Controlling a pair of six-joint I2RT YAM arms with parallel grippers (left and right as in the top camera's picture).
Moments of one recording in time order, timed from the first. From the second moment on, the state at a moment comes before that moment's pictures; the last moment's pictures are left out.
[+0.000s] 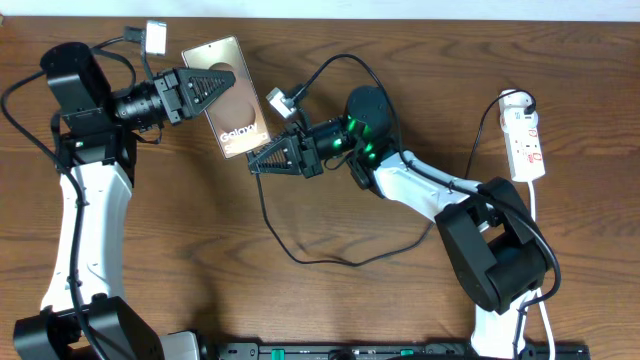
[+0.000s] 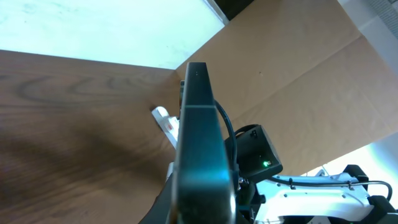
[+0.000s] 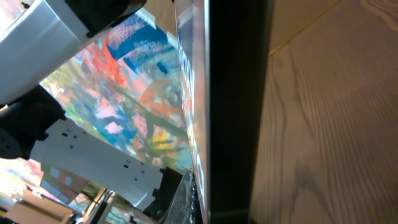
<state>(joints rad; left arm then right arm) 0.22 1.50 1.18 0.02 1.39 -0.56 0.59 2.01 1.22 0.95 -1.36 0.98</state>
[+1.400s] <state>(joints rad) 0.32 1.50 1.17 -0.61 0.93 -0.43 0.34 2.02 1.22 1.00 -1.27 1.06</state>
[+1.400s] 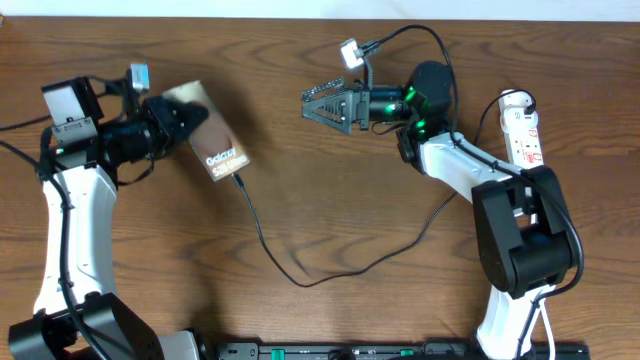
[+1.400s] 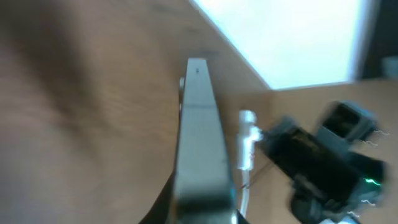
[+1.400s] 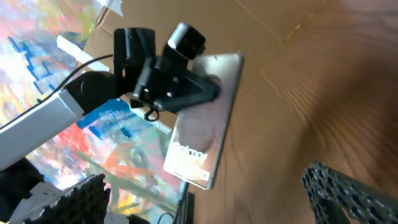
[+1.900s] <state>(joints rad) 0.32 1.77 1.17 -0.72 0.67 -0.38 0.33 2.02 1.22 0.99 -1.31 1.06</state>
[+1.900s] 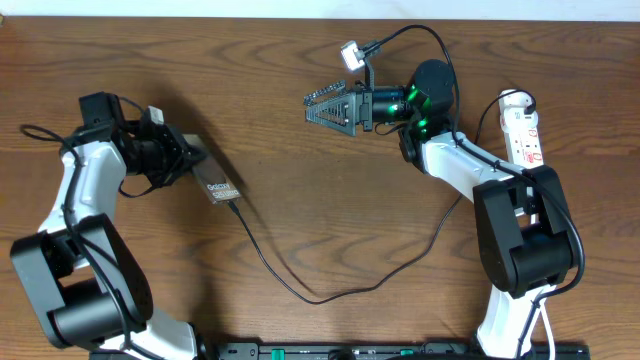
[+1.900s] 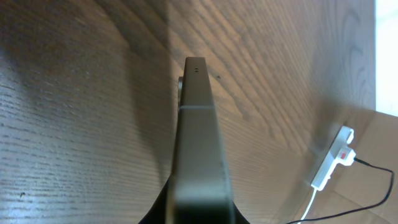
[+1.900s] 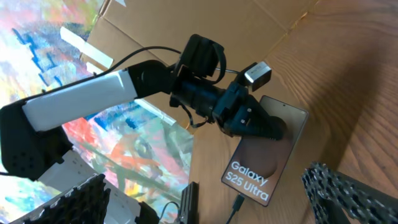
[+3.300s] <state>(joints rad) 0.32 1.89 1.17 -0.71 0.50 -0.38 0.33 2.02 1.22 0.99 -1.32 1.06</state>
